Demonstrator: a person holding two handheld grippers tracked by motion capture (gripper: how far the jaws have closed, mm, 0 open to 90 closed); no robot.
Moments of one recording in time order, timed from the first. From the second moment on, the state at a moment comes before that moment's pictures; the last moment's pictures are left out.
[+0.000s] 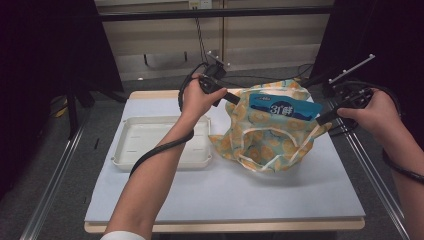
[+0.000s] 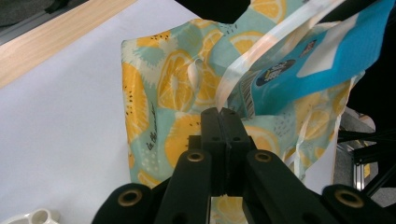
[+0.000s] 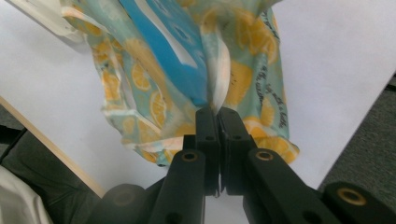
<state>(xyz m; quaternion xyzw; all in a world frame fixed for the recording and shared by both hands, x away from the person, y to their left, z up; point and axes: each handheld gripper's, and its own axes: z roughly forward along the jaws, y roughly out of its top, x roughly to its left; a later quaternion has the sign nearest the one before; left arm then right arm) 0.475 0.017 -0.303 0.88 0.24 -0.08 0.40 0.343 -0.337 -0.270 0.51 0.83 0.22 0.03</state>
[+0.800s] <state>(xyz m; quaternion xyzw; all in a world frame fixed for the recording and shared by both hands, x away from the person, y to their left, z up) 0.496 0.024 -0.329 0.87 0.28 -0.09 0.39 0.347 -0.364 -0.300 0.55 0.81 0.22 0.04</state>
